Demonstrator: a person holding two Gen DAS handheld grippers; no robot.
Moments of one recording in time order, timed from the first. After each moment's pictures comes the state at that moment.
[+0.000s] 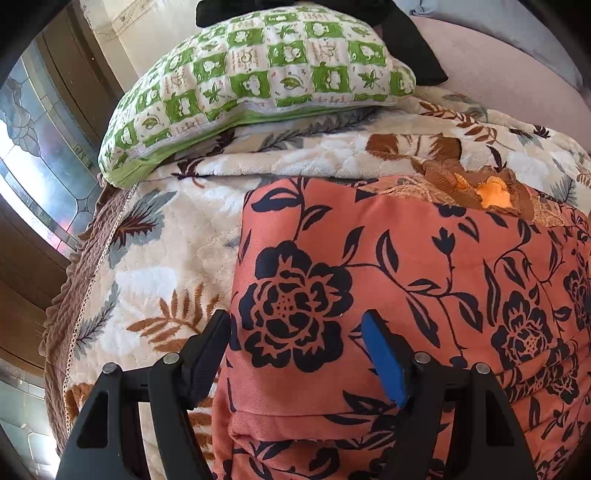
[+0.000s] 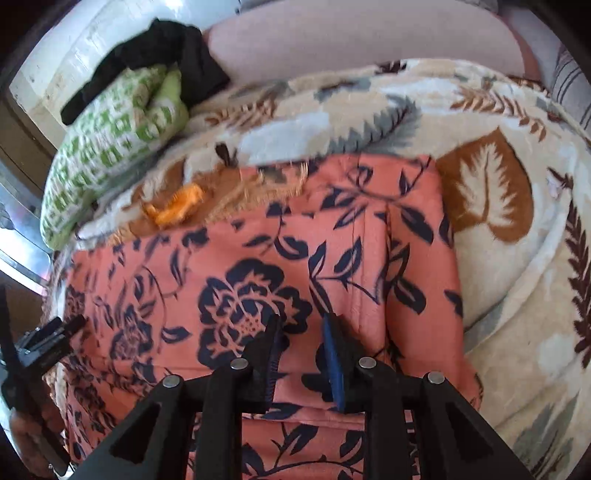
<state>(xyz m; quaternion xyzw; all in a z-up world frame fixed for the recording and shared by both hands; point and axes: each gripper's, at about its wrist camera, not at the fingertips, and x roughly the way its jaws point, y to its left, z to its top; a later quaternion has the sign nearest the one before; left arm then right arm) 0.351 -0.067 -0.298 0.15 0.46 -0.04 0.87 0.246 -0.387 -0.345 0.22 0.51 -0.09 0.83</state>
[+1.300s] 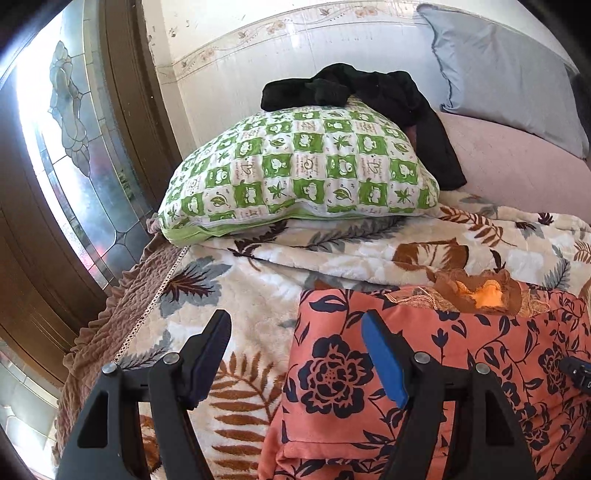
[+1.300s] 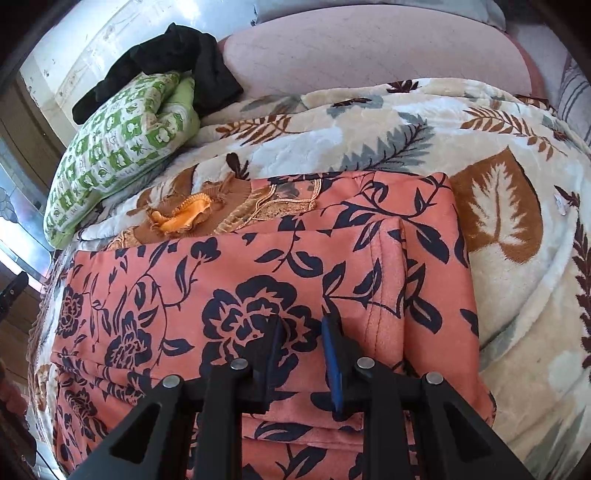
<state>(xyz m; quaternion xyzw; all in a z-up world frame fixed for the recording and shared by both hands) 0.337 -0.039 -0.226 0.10 0.34 0.00 0.94 0.244 -0.378 -0.345 0.20 0.47 -0.08 0.86</state>
